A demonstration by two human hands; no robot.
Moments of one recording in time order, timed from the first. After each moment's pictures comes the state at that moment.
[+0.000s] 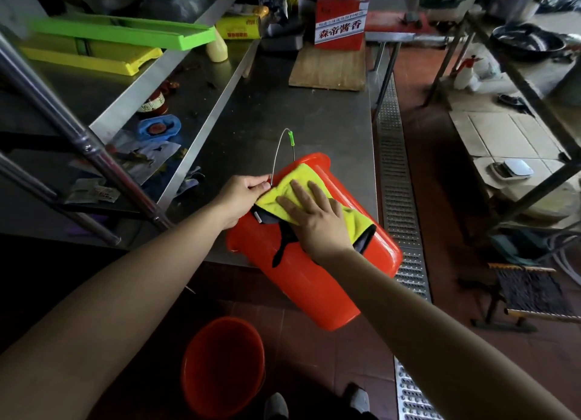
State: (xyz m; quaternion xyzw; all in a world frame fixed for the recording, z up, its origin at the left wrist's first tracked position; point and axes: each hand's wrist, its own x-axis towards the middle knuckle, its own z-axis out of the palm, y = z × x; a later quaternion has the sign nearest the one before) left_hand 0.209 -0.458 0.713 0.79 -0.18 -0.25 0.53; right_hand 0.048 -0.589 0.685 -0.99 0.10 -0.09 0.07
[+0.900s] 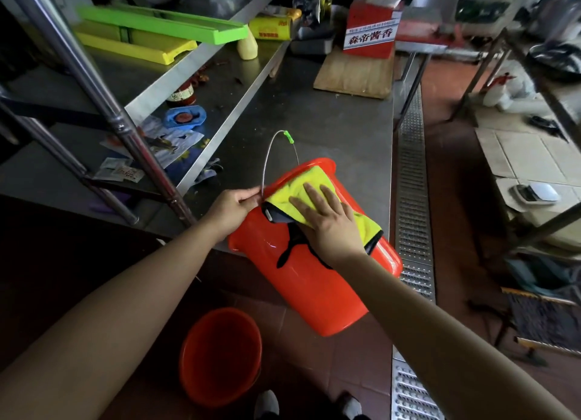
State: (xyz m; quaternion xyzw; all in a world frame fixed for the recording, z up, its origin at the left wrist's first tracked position) left_hand 0.189 -0.396 0.696 0.83 -0.19 -0.19 0.48; right_hand 0.037 -0.593 0.681 -0.99 0.05 -0.11 0.10
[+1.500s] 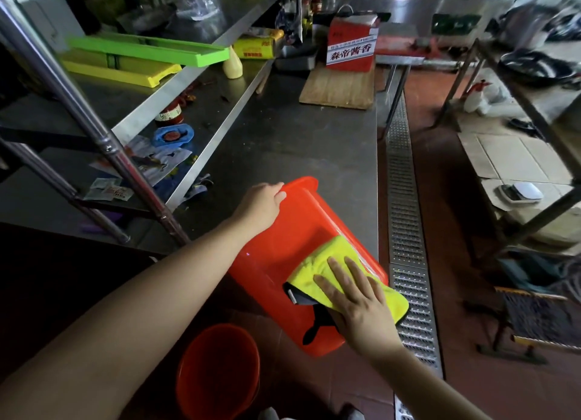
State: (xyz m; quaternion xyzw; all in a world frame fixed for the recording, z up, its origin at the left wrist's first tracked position) left_hand 0.161 -0.482 0.737 0.92 -0.33 -0.04 0.23; right_hand -0.114 -0.595 0.630 -0.98 0.04 -0.17 0.06
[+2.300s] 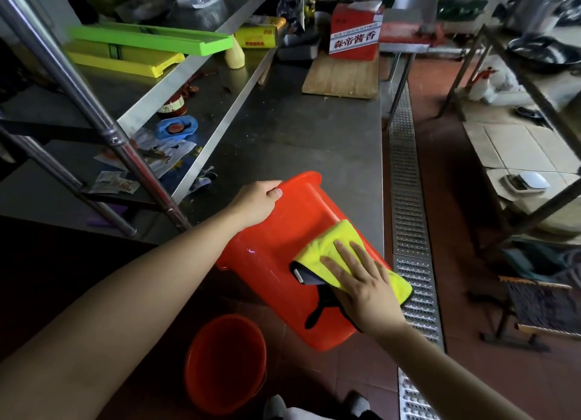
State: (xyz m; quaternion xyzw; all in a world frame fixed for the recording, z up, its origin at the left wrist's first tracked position) left_hand 0.169 -0.449 0.734 0.90 -0.26 -0.17 0.29; right_hand -0.097 -0.595 0.637 -0.98 0.05 -0.16 0.12
